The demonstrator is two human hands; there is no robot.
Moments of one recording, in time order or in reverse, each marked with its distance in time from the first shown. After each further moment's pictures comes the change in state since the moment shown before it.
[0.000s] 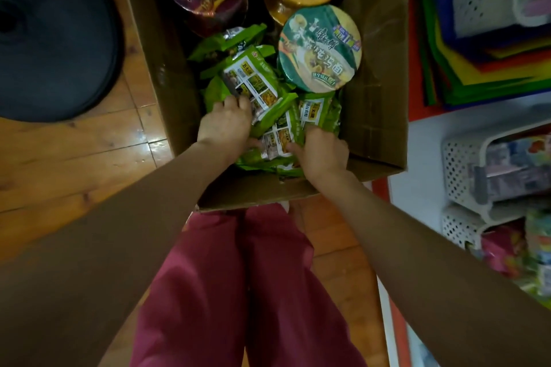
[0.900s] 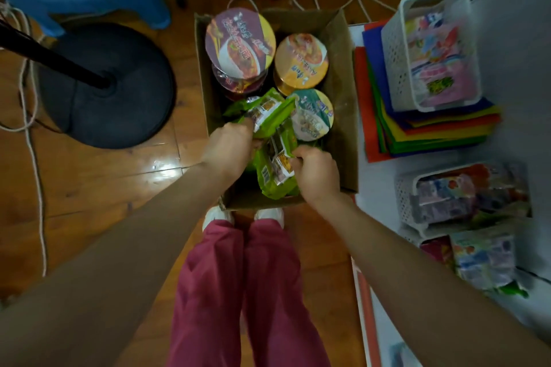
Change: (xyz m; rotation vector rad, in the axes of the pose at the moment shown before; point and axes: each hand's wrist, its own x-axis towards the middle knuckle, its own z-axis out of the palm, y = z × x) left_hand -0.122 -0.004 -0.148 -0.324 0.189 0.006; right_hand -0.103 -0.039 -0.127 0.248 0.124 -0.193
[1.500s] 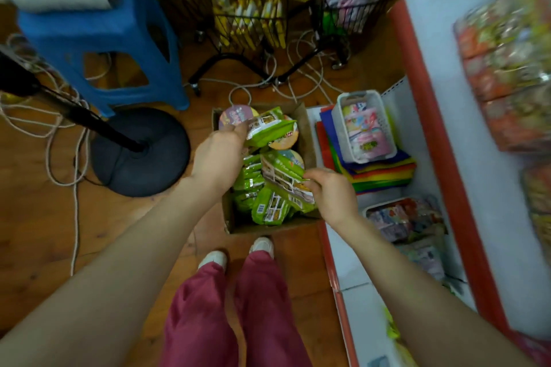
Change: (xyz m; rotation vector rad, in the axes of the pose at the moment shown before) left_hand -0.120 0.072 -0.188 0.084 0.303 0.074; right_hand -0.114 -0.057 -0.171 0.028 0.240 -0.211
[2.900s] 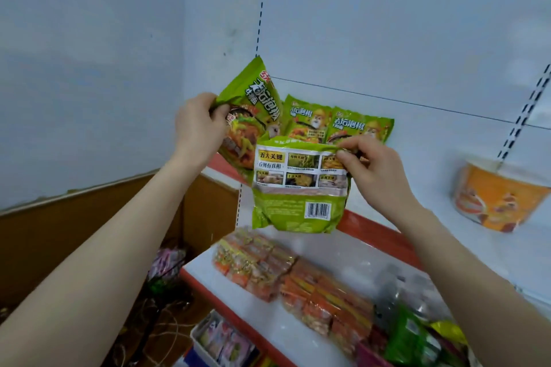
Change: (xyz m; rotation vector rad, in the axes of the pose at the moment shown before) left_hand -0.117 0.345 -0.430 -0.748 0.762 0.872; right_hand -0.296 -0.149 -0.486 -0.156 1.273 -0.166
